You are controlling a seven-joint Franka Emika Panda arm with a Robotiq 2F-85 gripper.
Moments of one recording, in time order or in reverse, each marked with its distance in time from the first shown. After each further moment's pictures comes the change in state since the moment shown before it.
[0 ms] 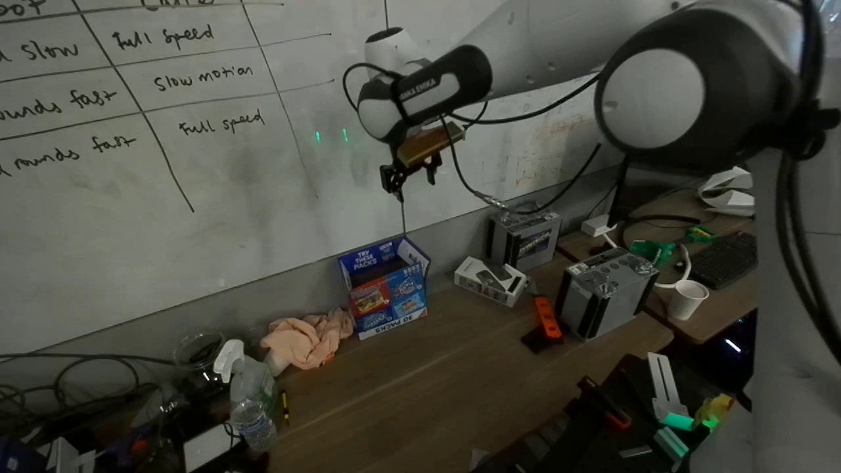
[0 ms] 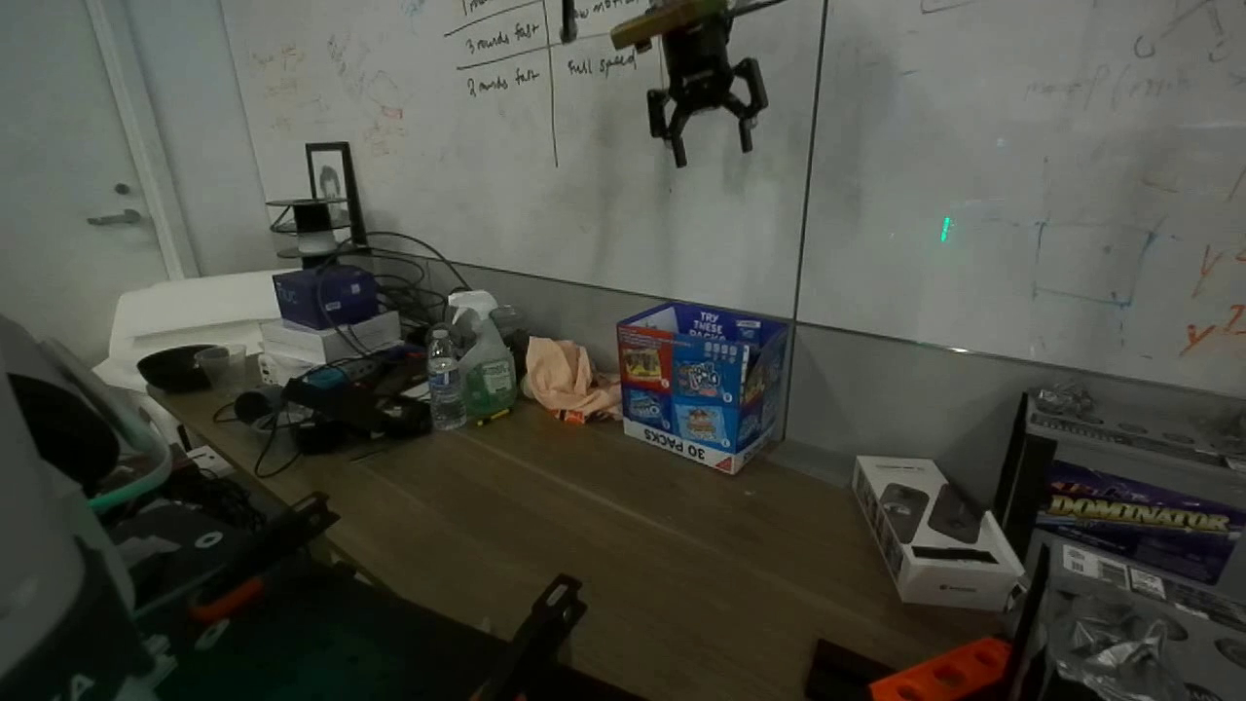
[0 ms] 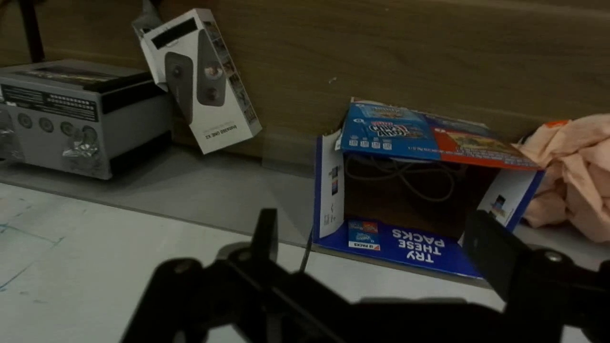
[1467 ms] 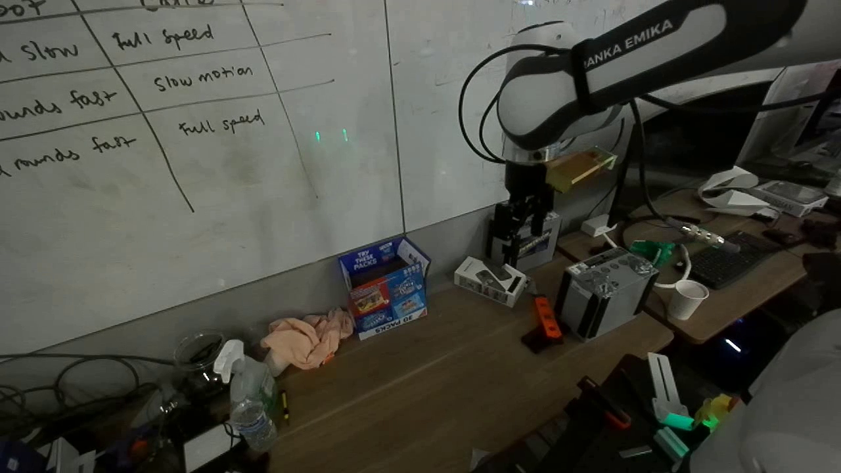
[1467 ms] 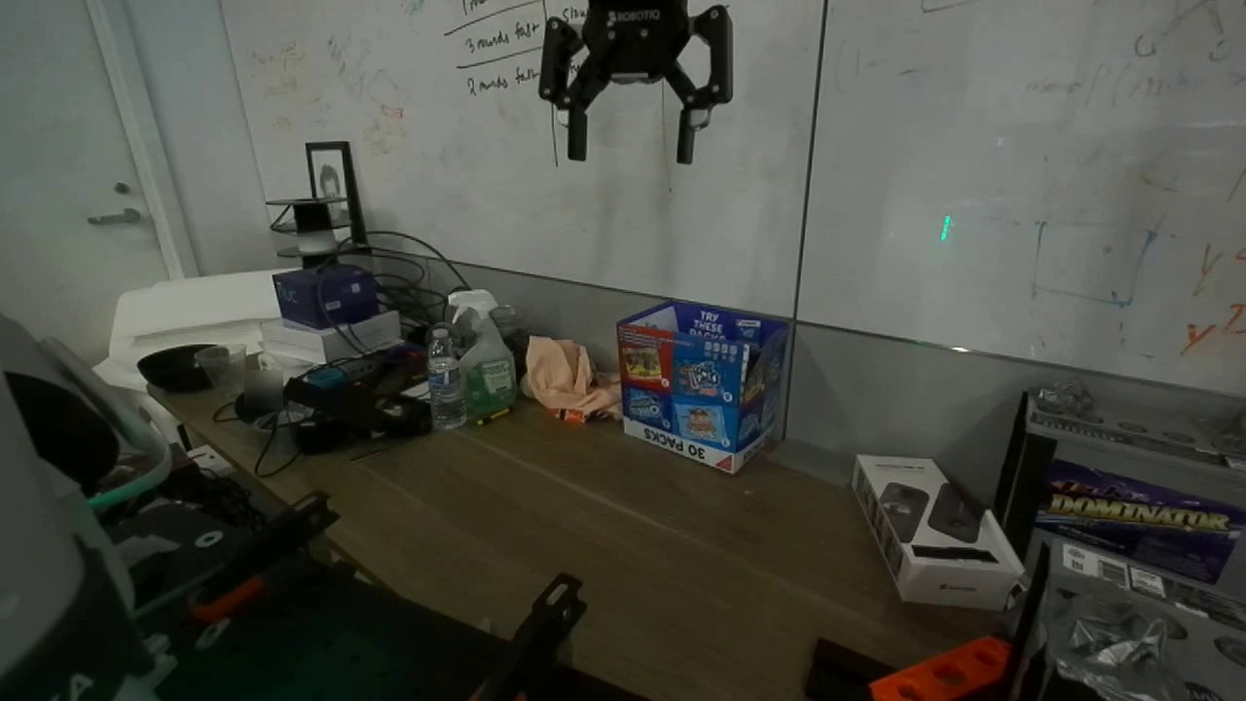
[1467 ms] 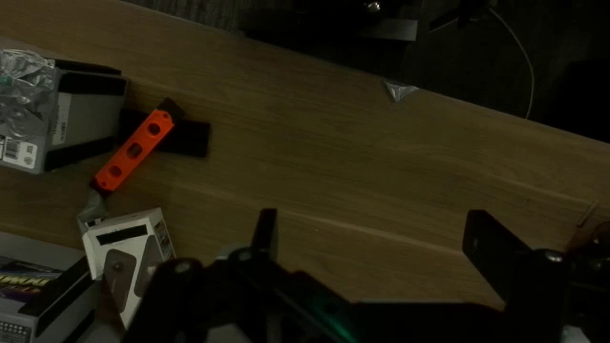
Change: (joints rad) arm -0.107 -0.764 -0.026 -0.905 0.167 -0.034 -0.352
